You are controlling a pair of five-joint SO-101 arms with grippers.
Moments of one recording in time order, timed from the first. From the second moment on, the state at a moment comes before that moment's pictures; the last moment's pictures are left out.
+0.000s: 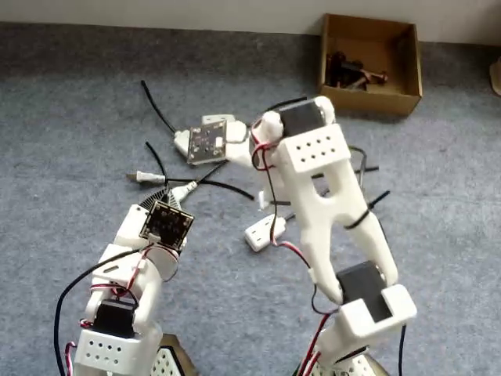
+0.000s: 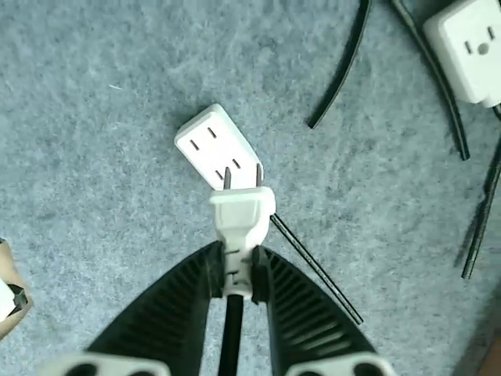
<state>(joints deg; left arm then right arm) 5.3 -102.7 96.0 38.9 -15.3 -27.4 6.9 -17.4 99.8 71.6</state>
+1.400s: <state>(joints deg) -1.8 -102.7 96.0 37.2 -15.3 -24.9 11.7 -12.1 99.8 80.7</state>
